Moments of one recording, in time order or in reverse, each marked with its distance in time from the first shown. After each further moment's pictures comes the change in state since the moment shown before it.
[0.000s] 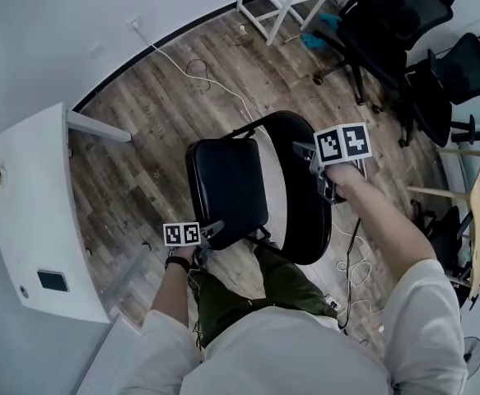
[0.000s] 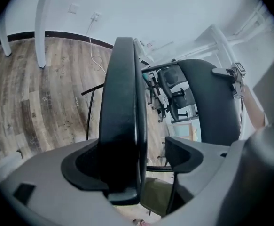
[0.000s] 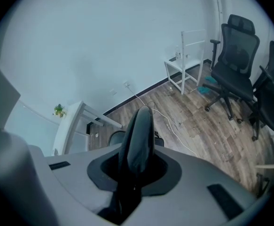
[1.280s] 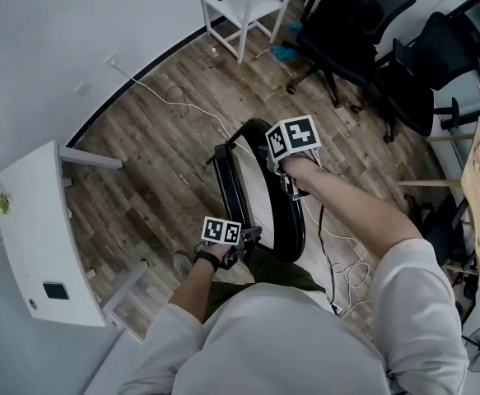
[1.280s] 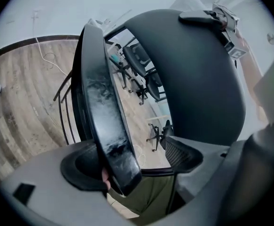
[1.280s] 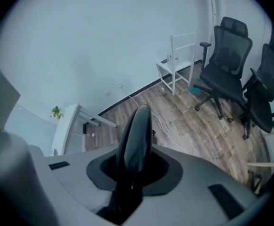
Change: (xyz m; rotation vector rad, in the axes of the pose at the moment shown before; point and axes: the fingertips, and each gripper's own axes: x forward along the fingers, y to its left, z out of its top) left arm 0.114 -0.250 -0.025 0.263 0.211 -0.114; right arm -0.072 -0.050 0.003 0.020 0.024 -0.048
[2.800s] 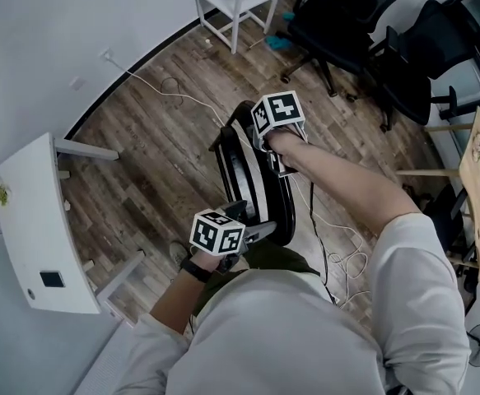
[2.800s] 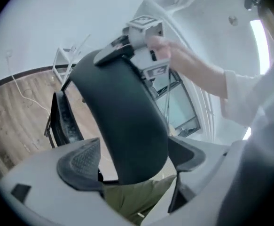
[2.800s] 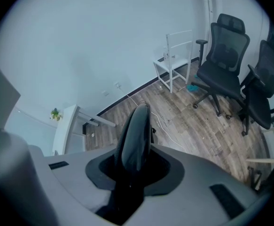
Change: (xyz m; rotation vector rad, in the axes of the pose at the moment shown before) left arm -0.074 -0.177 0.052 0.253 -0.140 -0.077; right arm -0.010 -0.017 0.000 0.032 0.018 0.002
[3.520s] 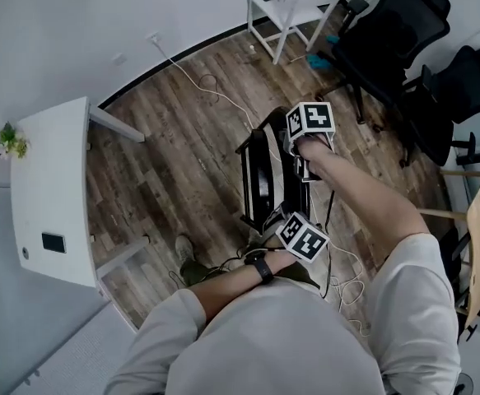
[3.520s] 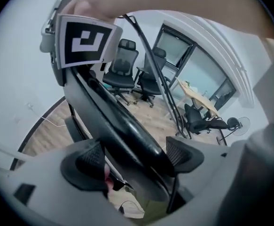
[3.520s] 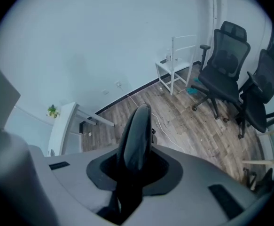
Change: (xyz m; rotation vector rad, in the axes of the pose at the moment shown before) left arm 0.037 -0.021 0.003 0.274 0.174 0.479; right arm 0.009 0.037 -0.002 -0.023 -0.001 -0.052
